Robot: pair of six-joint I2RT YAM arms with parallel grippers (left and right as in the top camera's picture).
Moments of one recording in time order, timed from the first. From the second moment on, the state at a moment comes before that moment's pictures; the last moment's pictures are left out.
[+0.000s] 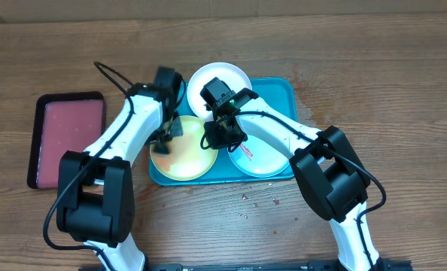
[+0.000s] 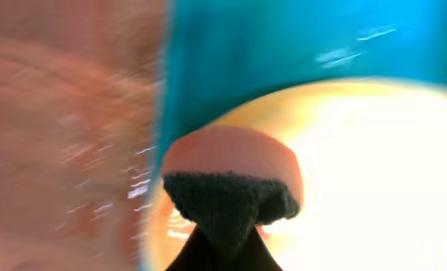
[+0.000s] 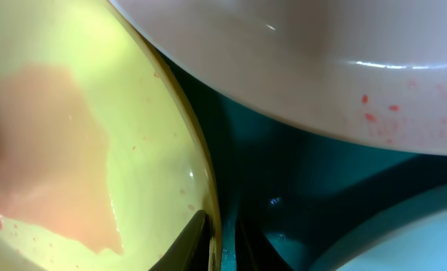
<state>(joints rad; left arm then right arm) -0.21 1.88 1.32 -0.92 -0.15 -0.45 0.68 2.21 1.65 -0.83 -0.21 0.44</state>
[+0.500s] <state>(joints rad) -0.22 1.88 1.17 -0.70 0.14 -0.44 0.68 2.21 1.65 -0.83 -0.21 0.44</state>
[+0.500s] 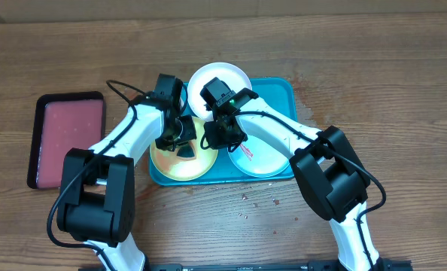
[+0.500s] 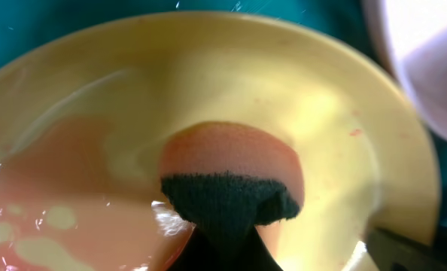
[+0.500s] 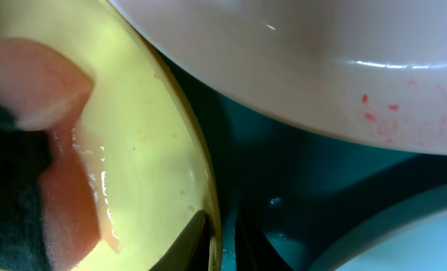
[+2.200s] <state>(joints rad) 0.30 1.44 1.52 -1.31 -0.15 -0.56 0.93 2.21 2.06 -1.22 0.69 0.28</state>
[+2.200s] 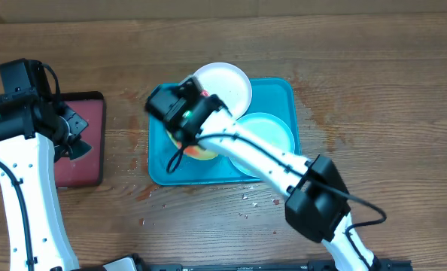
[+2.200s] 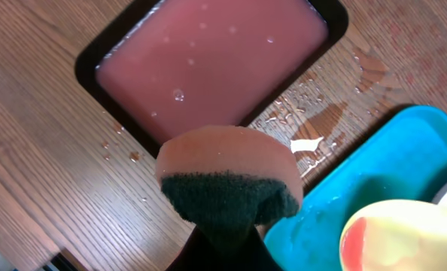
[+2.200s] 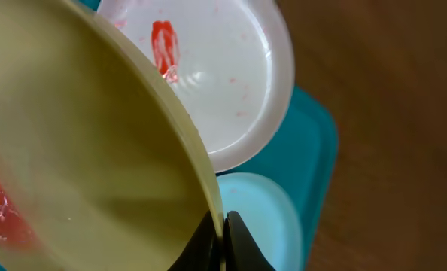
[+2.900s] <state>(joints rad) 0.30 1.44 1.52 -1.31 -0.14 -0.56 1.07 2.21 2.06 -1.19 1.22 0.15</state>
